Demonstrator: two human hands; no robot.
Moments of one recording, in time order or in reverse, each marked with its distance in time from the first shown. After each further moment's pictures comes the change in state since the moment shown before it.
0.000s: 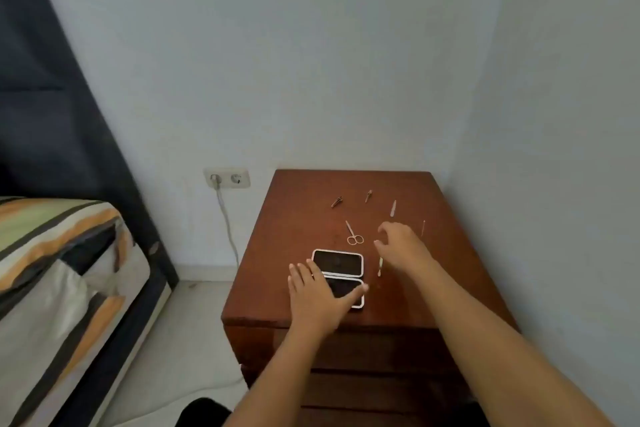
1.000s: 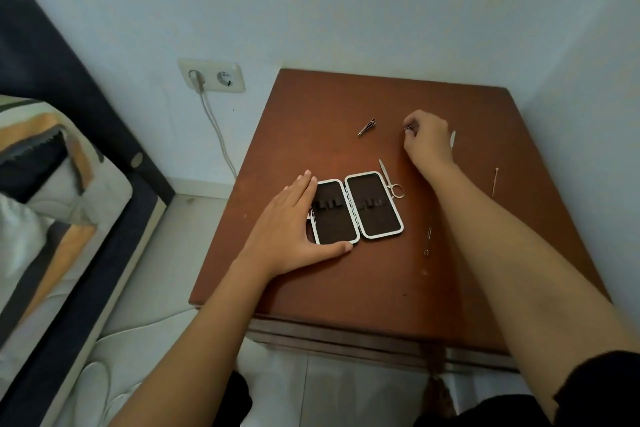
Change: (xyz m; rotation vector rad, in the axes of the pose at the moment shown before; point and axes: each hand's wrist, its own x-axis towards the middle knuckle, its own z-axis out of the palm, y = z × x) left_hand 0.108 -0.073 -0.012 0.063 0.050 0.403; right_hand 0.185 0.023 0.069 0.166 0.300 0.004
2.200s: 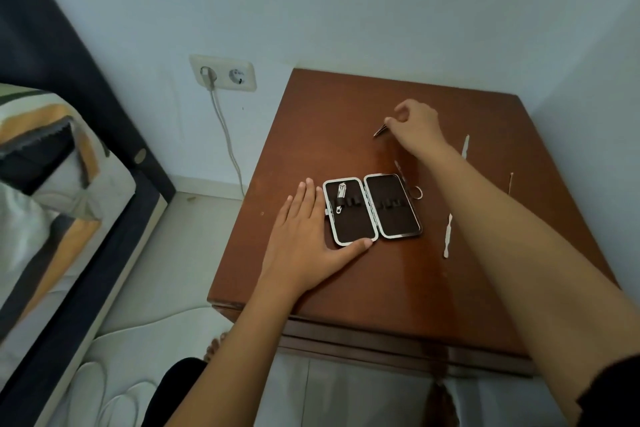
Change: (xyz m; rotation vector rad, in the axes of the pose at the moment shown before) left_hand -0.018 0.007 0.012 0.031 0.096 -0.145; right_hand 0.005 -0.054 0.007 0.034 -0.183 0.047
